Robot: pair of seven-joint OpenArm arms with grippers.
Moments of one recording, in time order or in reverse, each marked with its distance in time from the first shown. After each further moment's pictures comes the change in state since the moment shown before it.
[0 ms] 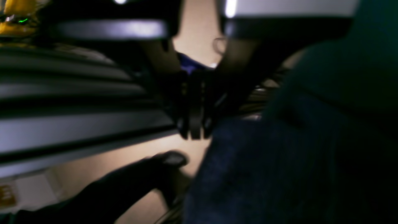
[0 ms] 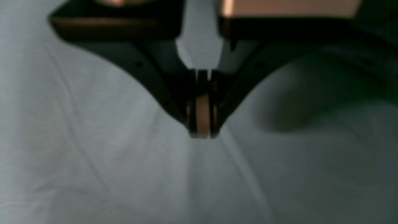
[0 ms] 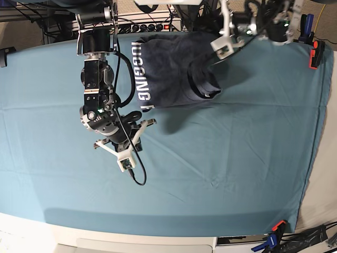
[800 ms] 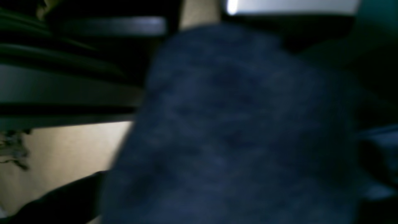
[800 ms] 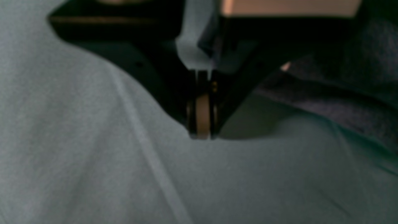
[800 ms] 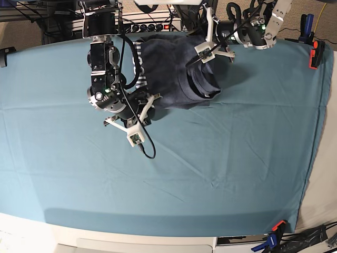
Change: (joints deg) left arm -4.4 0.8 8.1 -4.3 20.7 5.6 -12.3; right arm -8.3 -1.6 0.0 0.0 -2.3 4.1 2.8
